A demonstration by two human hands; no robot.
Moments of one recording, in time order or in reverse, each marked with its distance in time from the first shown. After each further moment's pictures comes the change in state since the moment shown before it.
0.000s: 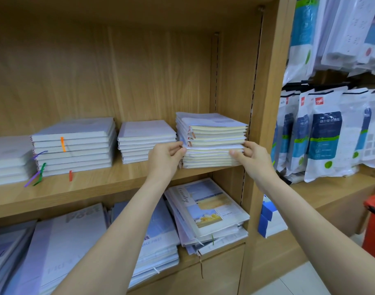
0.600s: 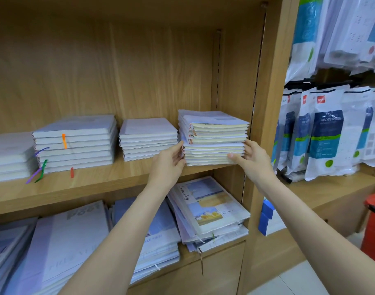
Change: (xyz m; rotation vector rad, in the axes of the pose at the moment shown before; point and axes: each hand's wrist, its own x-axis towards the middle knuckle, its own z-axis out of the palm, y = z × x) left_hand -0.011 -0.015 -0.002 0.030 -0.154 0.091; right_hand -0.006 0.003 0.006 0.051 -0.017 0.003
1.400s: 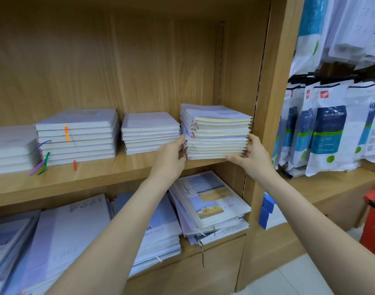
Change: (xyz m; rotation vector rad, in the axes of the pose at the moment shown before) left_hand 0.002 0.002 -0.003 0.303 -0.066 0.000; right_hand 0.005 0.013 0.001 -0.171 -0.026 -0.002
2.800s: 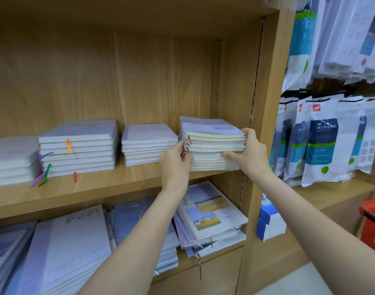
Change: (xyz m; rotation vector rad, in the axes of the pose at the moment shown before) left_hand 0.000 0.030 0.013 -0.309 0.345 0.009; right_hand 0.012 -0.043 -0.009 -0.224 0.104 -0.106
